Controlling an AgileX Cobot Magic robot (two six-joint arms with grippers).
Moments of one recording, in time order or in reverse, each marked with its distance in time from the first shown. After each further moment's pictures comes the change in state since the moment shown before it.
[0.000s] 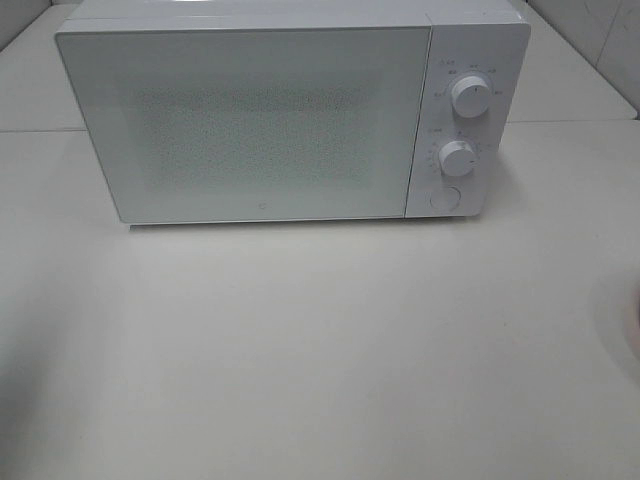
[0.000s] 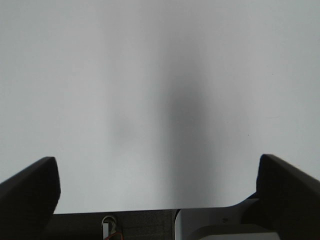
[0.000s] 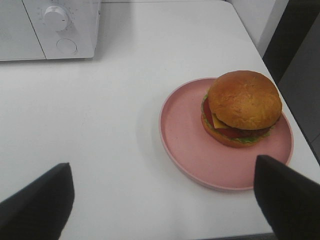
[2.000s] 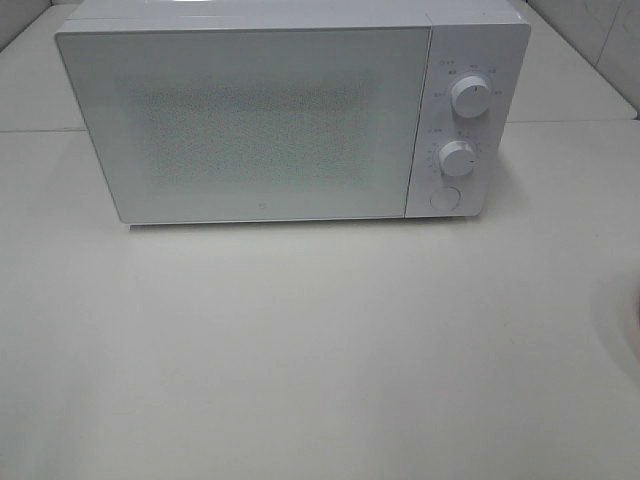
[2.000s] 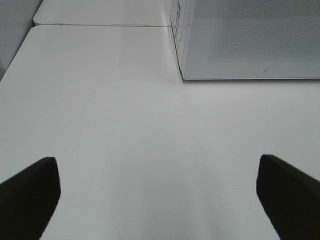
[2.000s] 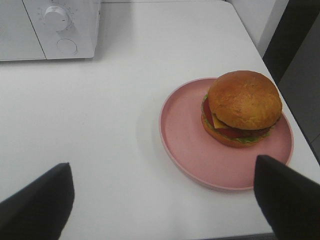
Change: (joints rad) left arm 0.026 -0.989 0.212 -0.049 0.056 0.013; right arm 0.000 0.000 0.000 0.000 0.000 0.000
